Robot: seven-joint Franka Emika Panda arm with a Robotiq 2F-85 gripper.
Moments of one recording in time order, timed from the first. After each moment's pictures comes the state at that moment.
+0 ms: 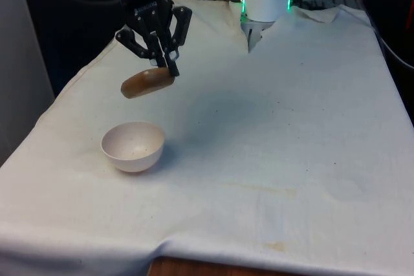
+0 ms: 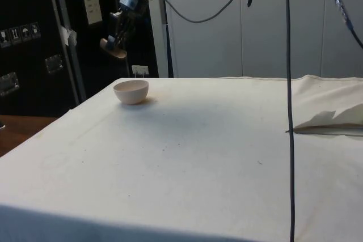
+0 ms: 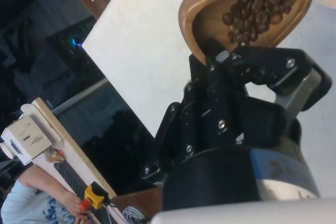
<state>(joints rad) -0.05 0.55 -0.29 -1.64 0.99 2.34 -0.92</state>
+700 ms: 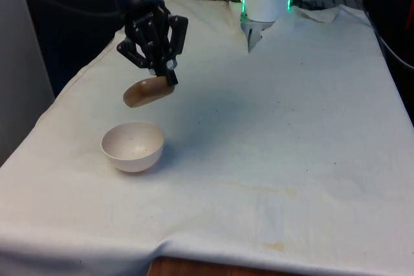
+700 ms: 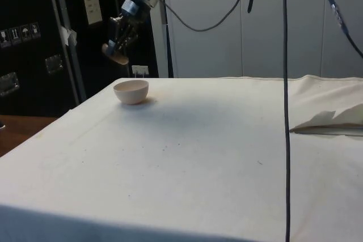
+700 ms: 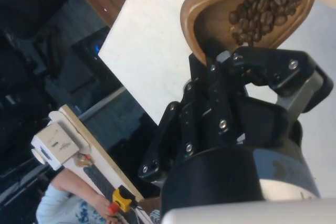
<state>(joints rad) -0.05 0.58 -0.30 -1.64 1.09 2.34 -0.89</state>
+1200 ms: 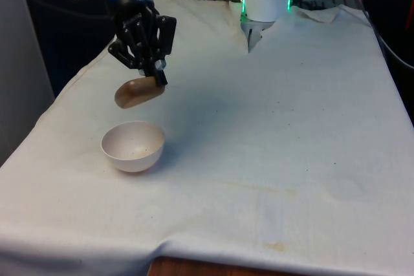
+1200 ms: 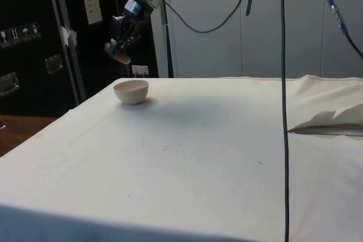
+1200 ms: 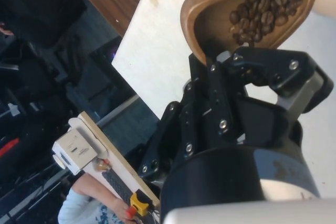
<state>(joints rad) -0.06 0.61 -0.33 -1.62 1.16 2.31 -0.88</state>
